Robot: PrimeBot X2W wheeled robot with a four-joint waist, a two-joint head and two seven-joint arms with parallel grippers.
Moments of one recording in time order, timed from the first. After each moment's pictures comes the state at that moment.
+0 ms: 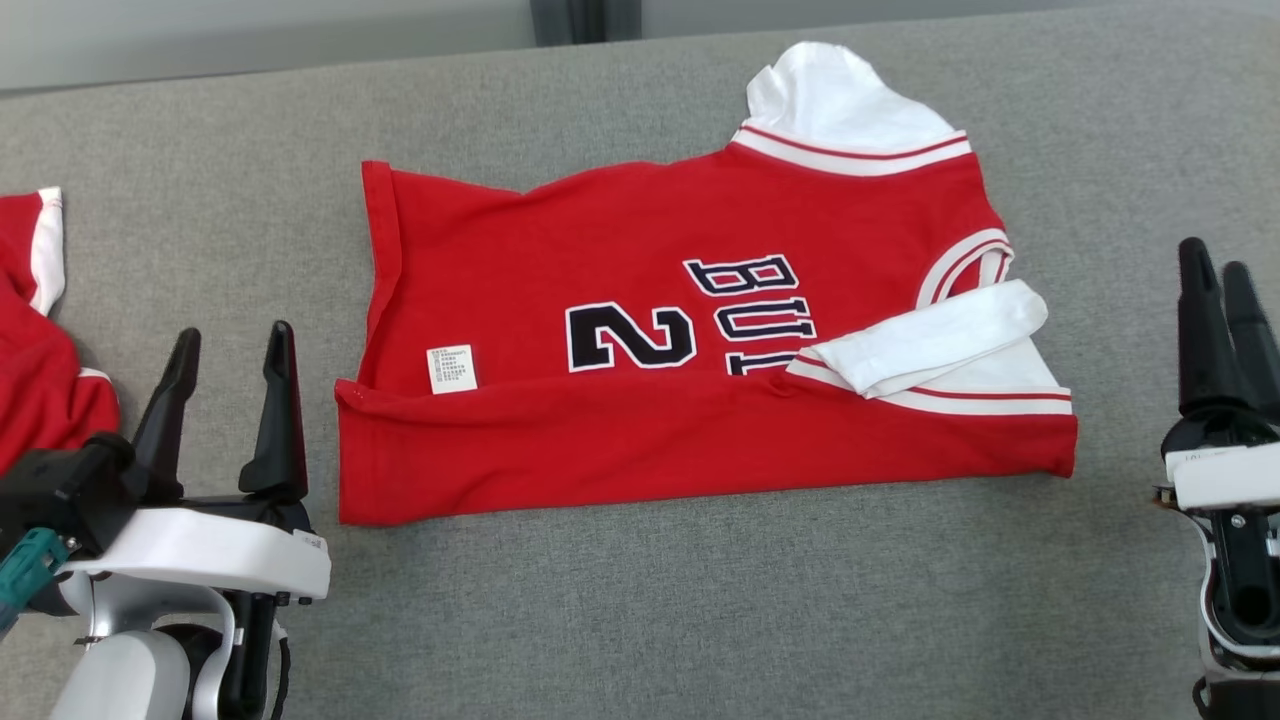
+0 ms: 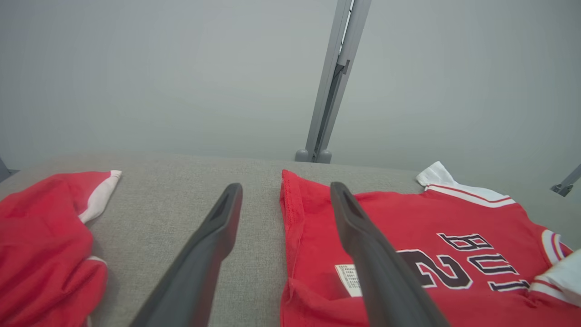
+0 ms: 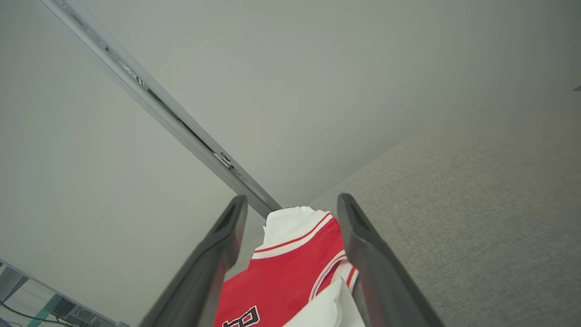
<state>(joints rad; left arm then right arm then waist) -0.12 0.29 -0.13 -0.14 -0.52 0.17 0.00 -0.27 -0.08 -0.13 0.06 0.85 0.13 0.01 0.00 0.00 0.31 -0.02</state>
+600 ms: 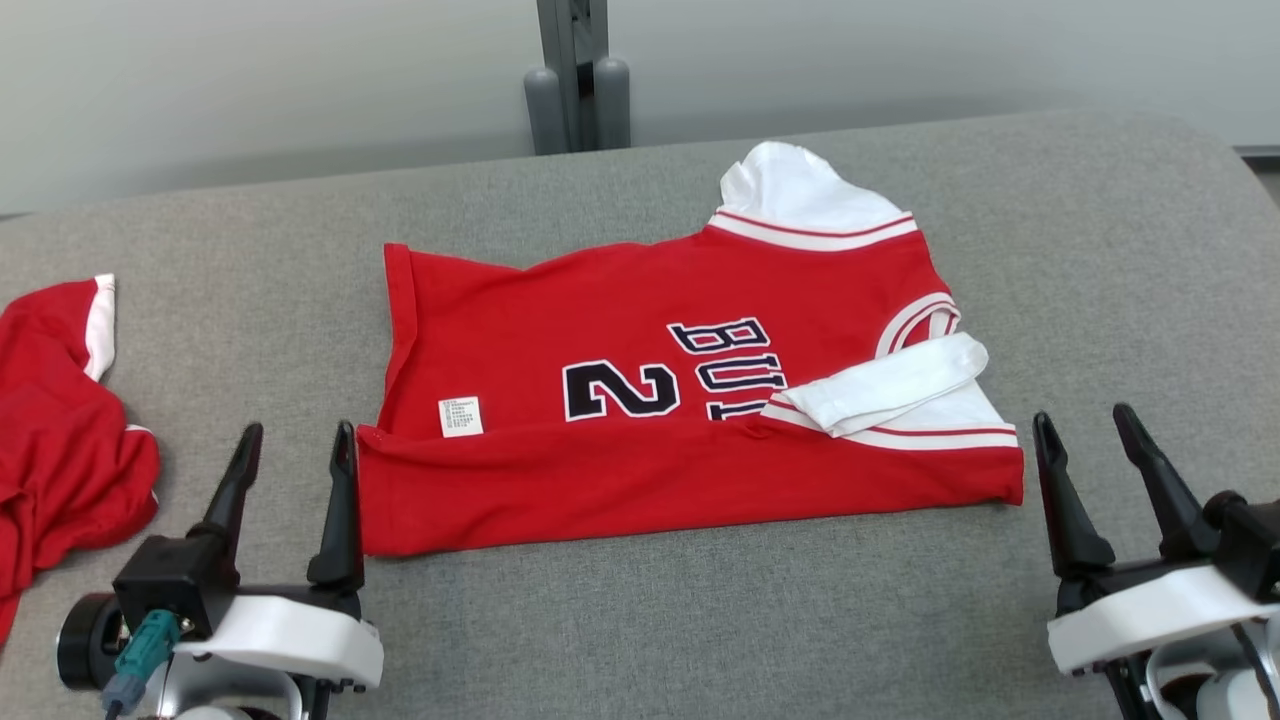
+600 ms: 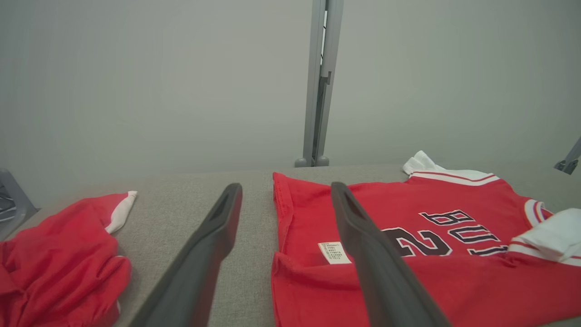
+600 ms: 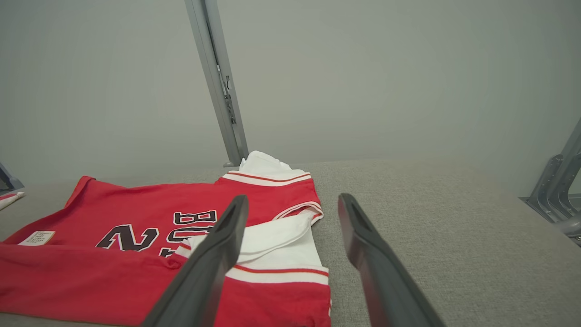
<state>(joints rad) -0.04 0.28 -0.21 -0.07 -0.38 0.22 -0.11 -0.07 -0.13 0.01 0.05 0.28 0.13 -0.12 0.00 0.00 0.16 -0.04</state>
